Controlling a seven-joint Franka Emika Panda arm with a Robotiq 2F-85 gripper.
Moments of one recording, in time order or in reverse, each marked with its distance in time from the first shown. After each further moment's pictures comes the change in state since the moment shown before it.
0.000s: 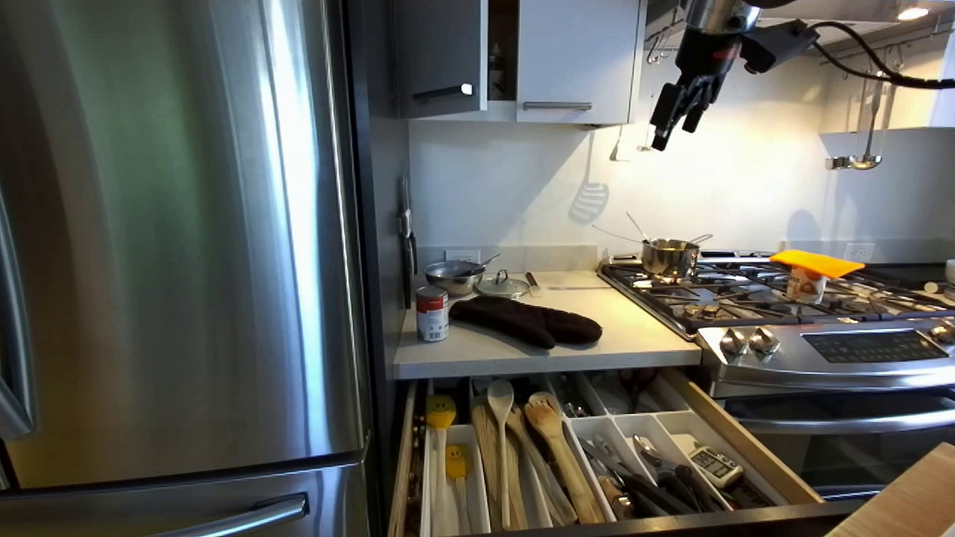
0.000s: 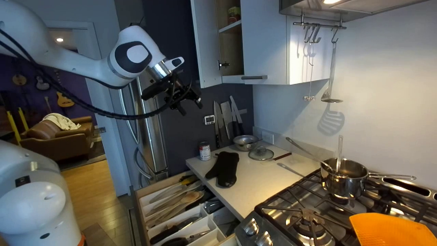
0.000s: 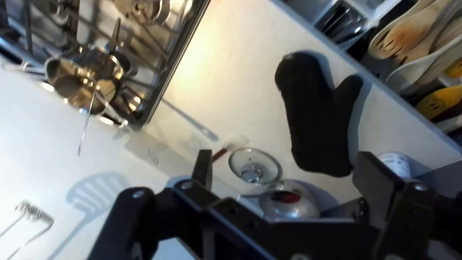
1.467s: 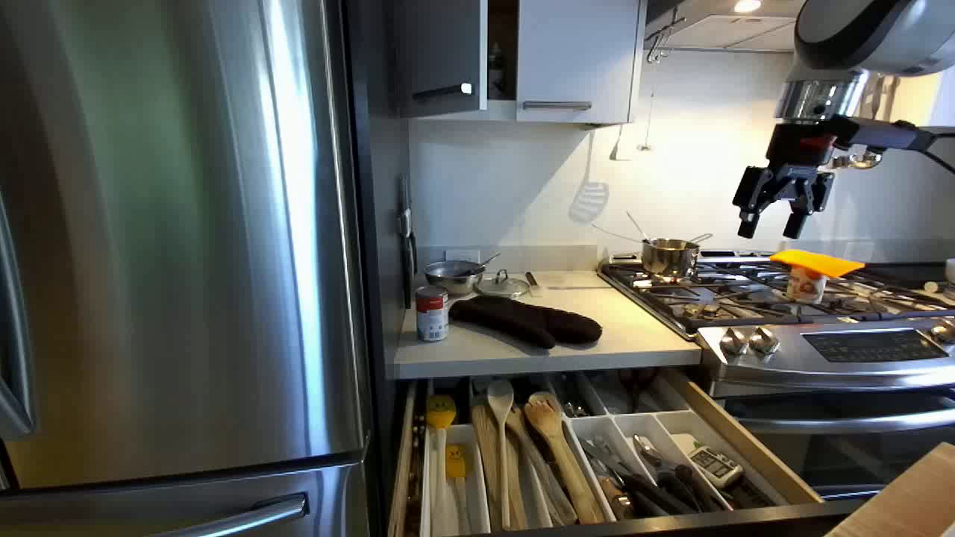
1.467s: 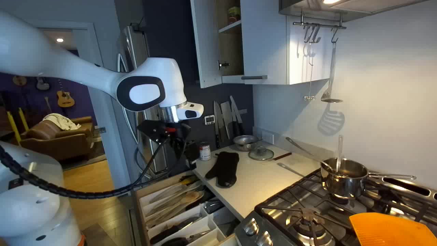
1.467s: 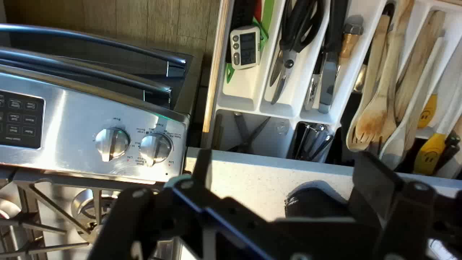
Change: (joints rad) arm -0.085 -0.037 -0.270 -0.240 0.212 -0.176 0.013
